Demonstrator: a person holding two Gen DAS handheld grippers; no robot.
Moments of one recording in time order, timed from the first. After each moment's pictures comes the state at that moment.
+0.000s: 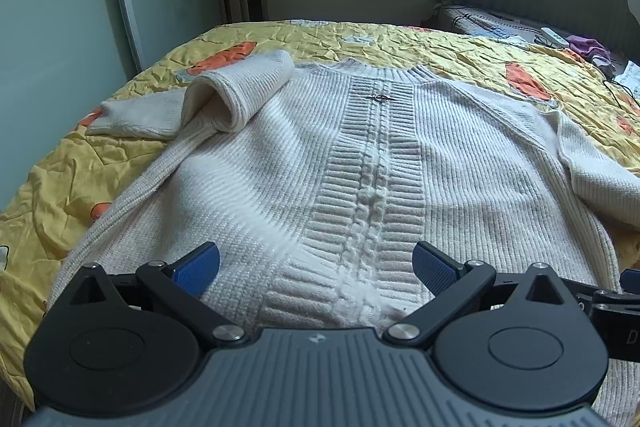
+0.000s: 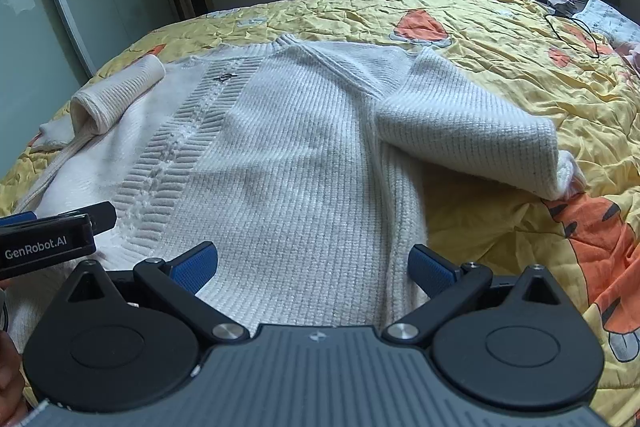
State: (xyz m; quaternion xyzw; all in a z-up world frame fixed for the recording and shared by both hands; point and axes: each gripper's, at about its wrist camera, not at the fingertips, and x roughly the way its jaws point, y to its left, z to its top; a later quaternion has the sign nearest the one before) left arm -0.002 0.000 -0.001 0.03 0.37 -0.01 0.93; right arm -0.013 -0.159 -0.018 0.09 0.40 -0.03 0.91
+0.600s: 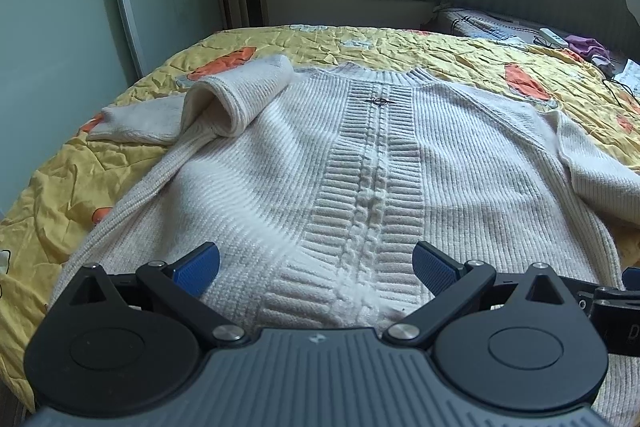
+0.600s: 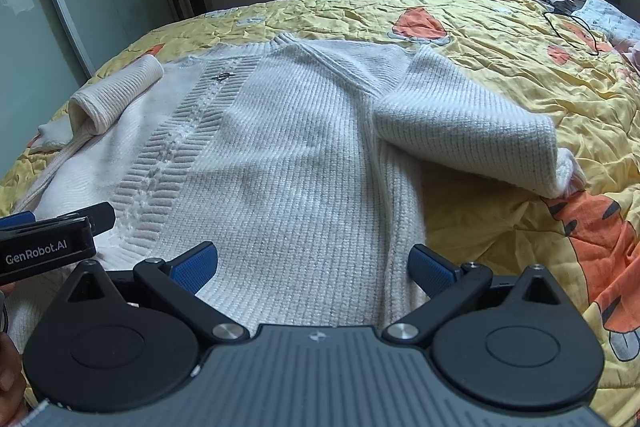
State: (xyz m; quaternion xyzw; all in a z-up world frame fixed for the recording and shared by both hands) left arm -0.004 0.000 0.001 0.04 0.36 -0.01 0.93; right arm -0.013 -0.161 -0.019 0.09 0.40 -0.03 0.91
